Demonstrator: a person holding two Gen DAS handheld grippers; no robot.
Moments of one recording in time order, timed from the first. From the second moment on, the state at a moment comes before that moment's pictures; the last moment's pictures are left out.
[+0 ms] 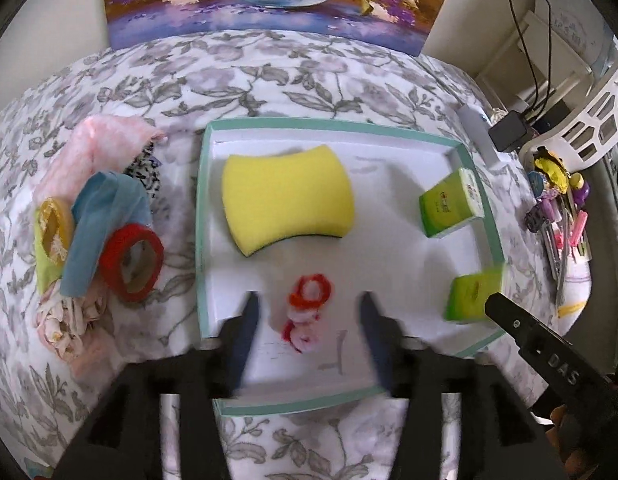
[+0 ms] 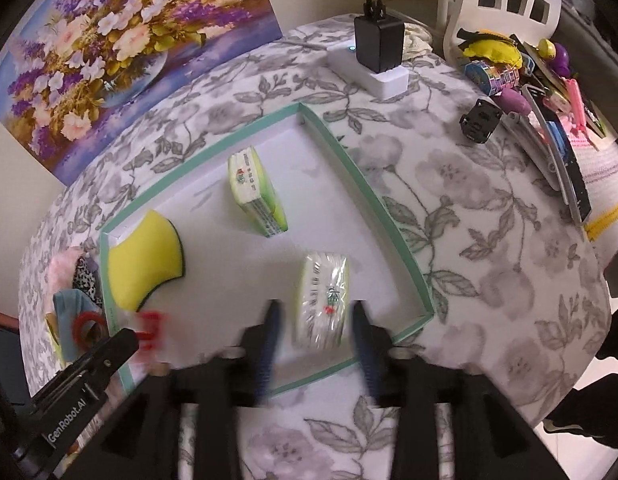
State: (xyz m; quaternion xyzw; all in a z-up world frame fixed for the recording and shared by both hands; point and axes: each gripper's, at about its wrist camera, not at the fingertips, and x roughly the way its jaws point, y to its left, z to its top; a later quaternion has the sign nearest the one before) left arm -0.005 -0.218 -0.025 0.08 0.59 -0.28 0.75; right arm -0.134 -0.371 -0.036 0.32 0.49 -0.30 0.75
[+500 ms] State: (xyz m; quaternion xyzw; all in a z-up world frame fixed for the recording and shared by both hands) left arm 0.019 -0.185 -0.019 0.07 0.55 -0.22 0.81; right arm -0.125 -0.358 -0.038 0.26 0.51 -0.32 0.76
